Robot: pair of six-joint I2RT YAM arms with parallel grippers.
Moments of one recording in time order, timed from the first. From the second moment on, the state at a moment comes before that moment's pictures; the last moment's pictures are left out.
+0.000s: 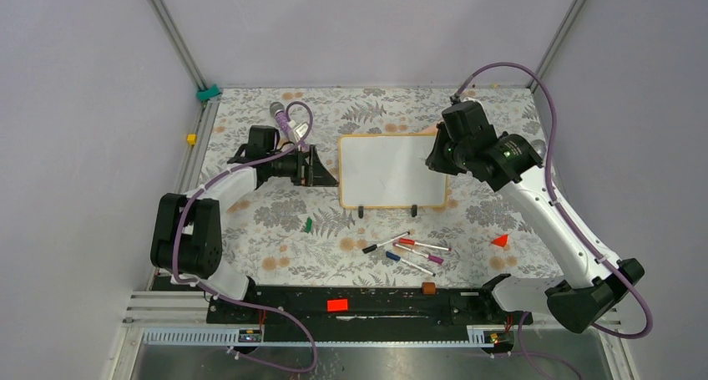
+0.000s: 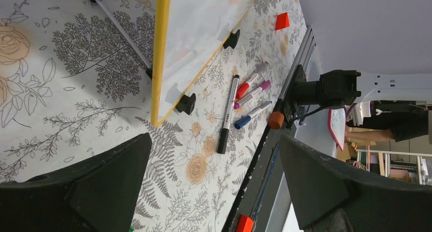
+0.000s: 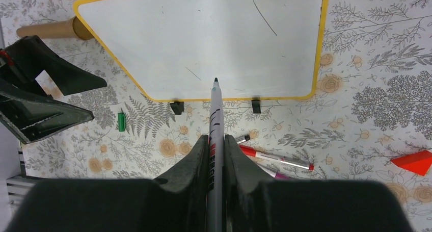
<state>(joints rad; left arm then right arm) -0.16 1.56 0.92 -0.18 1.04 -0.24 0.56 1.27 1.45 -1.00 0.19 0.63</state>
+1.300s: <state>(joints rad) -0.13 1.75 0.50 1.28 1.13 -0.91 0.56 1.31 1.56 -1.01 0.18 0.57</state>
